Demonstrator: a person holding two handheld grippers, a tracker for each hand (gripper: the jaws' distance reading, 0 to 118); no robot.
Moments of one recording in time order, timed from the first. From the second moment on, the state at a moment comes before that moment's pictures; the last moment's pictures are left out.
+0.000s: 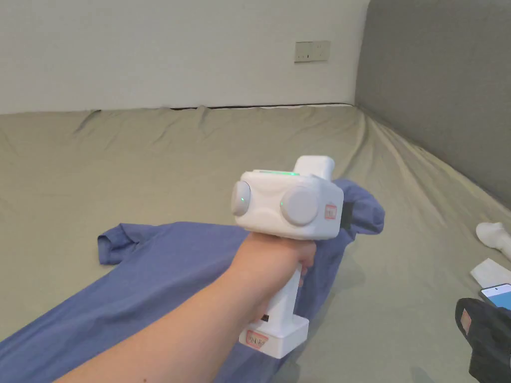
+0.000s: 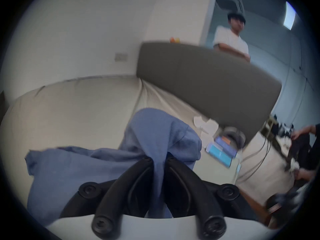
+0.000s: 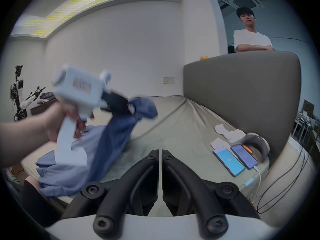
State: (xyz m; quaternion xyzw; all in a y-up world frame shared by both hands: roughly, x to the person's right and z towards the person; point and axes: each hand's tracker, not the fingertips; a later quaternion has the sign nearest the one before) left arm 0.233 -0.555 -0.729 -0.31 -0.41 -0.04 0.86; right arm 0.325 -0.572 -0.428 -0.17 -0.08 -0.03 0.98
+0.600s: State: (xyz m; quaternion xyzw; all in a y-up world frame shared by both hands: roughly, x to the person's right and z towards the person) left arm 0.106 -0.582 -0.681 -0.25 -0.32 0.04 0.91; right arm 0.306 -0.572 -0.451 -0.16 -0.05 -0.01 0.99
